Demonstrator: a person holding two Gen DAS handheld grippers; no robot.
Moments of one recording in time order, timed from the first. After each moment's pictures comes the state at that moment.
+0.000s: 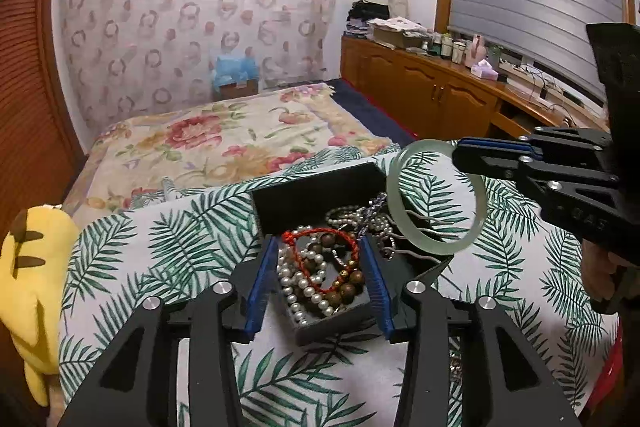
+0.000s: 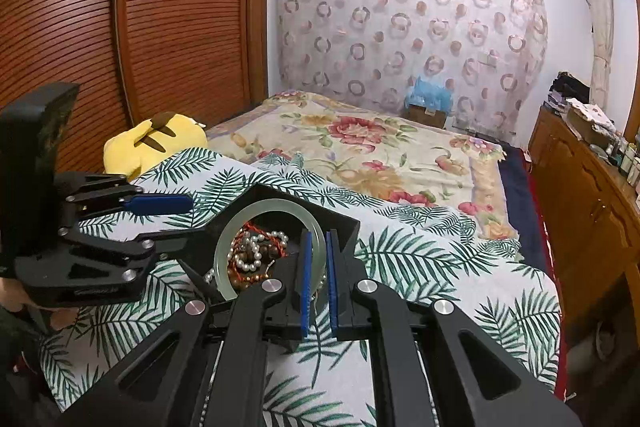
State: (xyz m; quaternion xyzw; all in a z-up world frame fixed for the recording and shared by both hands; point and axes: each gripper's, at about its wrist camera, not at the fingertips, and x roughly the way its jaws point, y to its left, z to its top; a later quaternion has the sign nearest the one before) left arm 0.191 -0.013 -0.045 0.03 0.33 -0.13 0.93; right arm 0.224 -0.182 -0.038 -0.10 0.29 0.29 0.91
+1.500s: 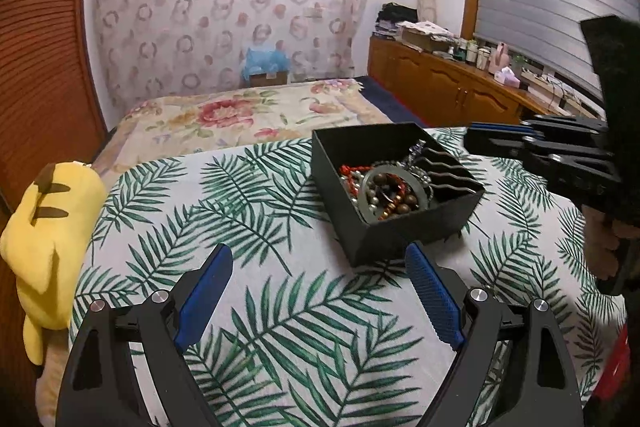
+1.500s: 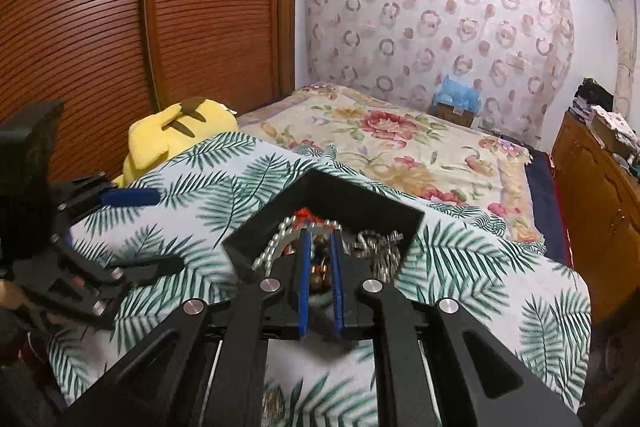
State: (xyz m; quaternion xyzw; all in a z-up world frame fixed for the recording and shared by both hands) left arm 0.135 0.031 -0.072 0.01 0.33 -0.09 0.94; right arm 0.193 -0.156 -0.051 -0.11 0.29 0.33 0.89
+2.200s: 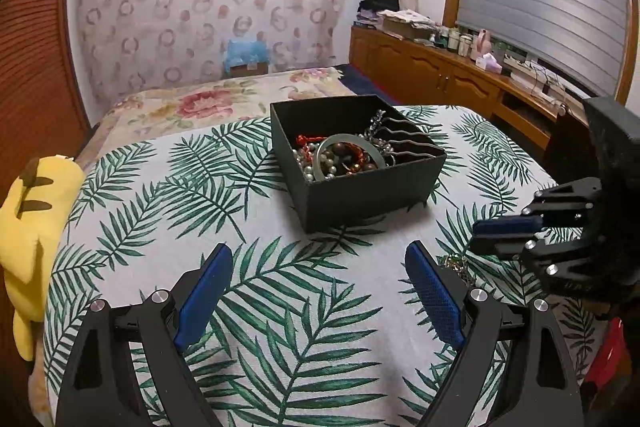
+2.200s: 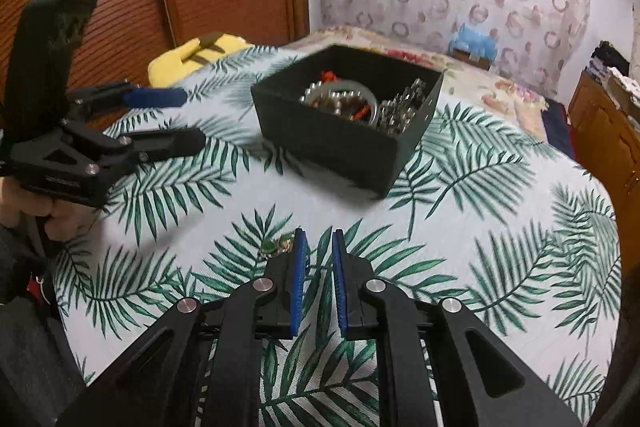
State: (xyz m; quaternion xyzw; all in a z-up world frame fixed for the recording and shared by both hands) left arm 0.118 0.007 -0.085 0.01 0.35 -0.12 0.93; right arm 0.147 -0.183 -0.121 -0.13 0.39 0.35 0.85
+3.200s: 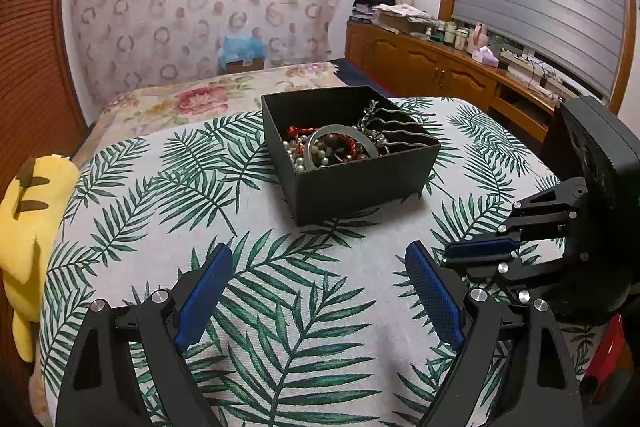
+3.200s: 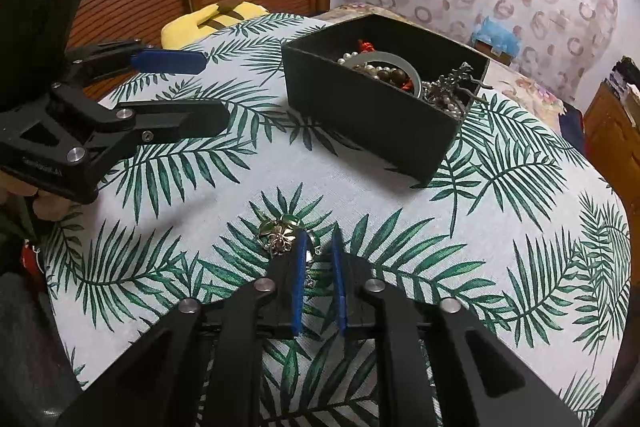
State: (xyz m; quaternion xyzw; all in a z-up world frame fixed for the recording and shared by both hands) left arm 0.117 0.002 -0.089 0.02 0.35 -0.12 0.93; right arm 0.144 -0.158 -0.135 -0.17 0.40 0.37 0.82
